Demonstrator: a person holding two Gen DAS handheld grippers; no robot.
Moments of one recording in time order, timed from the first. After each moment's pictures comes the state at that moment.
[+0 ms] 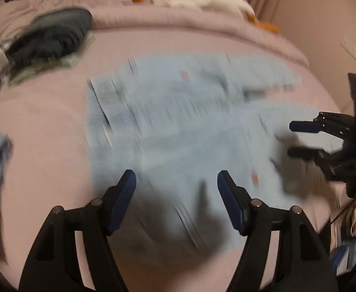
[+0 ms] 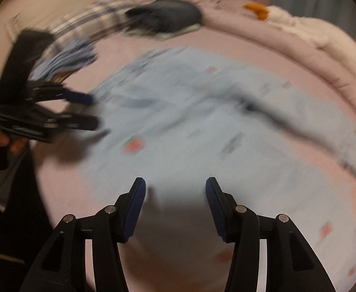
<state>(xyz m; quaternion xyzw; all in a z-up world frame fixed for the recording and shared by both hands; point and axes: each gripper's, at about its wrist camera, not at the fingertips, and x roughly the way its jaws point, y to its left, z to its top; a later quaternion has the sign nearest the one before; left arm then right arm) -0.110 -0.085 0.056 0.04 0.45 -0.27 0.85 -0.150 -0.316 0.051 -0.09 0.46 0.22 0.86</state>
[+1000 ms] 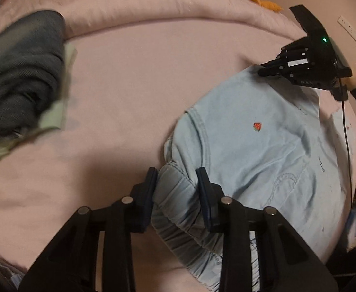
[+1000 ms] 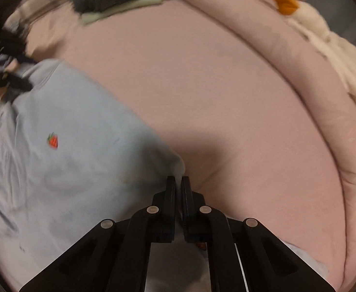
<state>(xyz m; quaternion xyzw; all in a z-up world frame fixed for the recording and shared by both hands) 0.077 -0.082 0.039 0.12 0.50 -0.34 0.79 0.086 -0.311 0.023 -0.23 0.52 0.23 0.79</state>
